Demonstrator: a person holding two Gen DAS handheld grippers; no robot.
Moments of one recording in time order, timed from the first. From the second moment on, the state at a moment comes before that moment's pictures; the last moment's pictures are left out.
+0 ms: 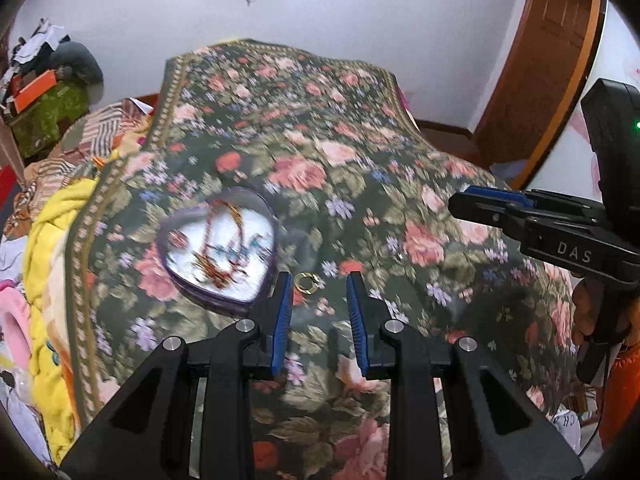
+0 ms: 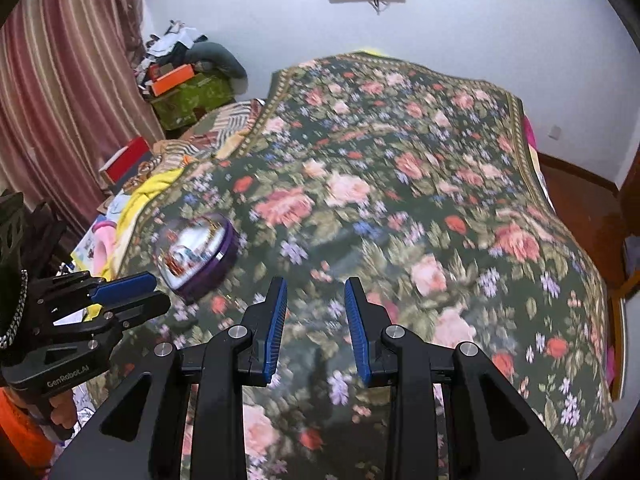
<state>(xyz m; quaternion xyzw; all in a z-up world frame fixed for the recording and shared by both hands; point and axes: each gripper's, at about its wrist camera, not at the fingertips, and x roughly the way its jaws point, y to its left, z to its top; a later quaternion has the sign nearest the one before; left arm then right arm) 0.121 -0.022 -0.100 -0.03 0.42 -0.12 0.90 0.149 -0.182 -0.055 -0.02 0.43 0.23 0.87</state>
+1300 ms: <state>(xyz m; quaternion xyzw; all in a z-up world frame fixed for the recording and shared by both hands) 0.177 -0.032 -0.168 -0.04 0.48 -0.10 0.87 0.171 -0.175 -0.131 -0.02 0.52 0.22 0.82</state>
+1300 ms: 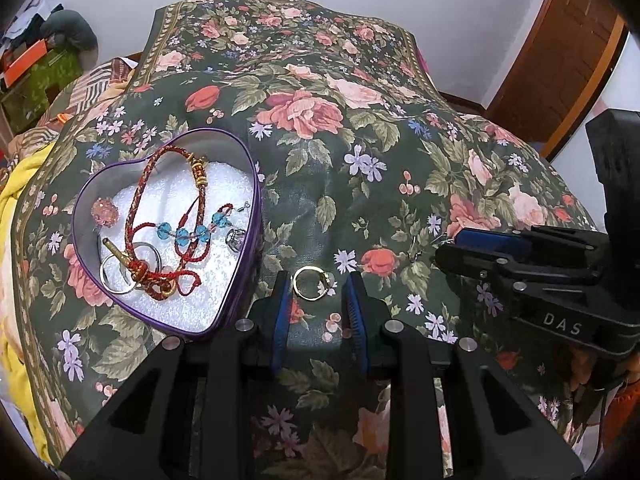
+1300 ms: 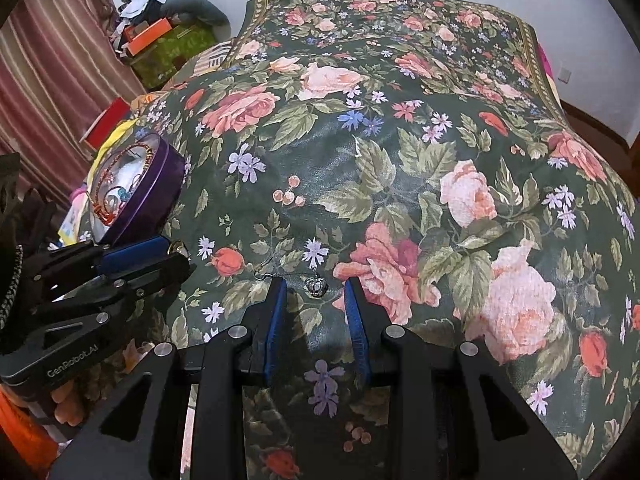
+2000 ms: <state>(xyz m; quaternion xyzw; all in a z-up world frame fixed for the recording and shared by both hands) 0.177 -0.039 -0.169 -0.02 0.47 -0.09 0.88 0.170 -0.164 -0.131 -0.05 0.50 0.22 0.83</state>
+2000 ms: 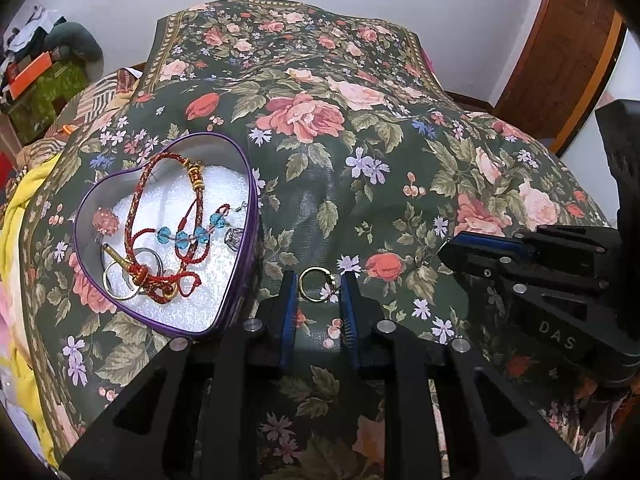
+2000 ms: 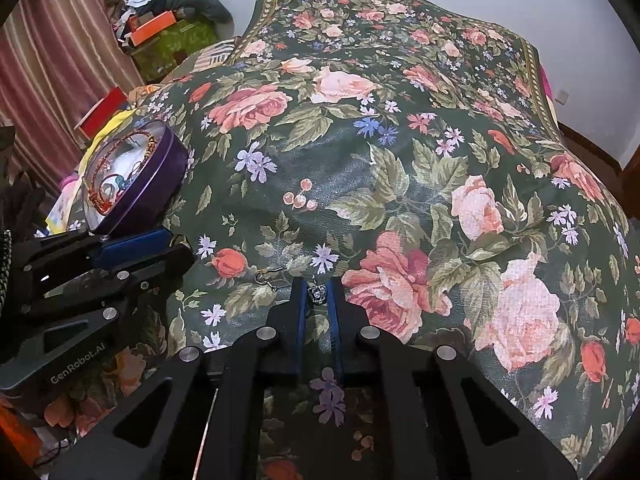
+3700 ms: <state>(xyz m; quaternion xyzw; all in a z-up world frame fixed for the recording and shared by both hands) 0.129 0.063 -0.063 -0.06 0.35 -0.01 0.94 0.153 -0.085 -0.025 -0.01 0.37 0.32 0.87</state>
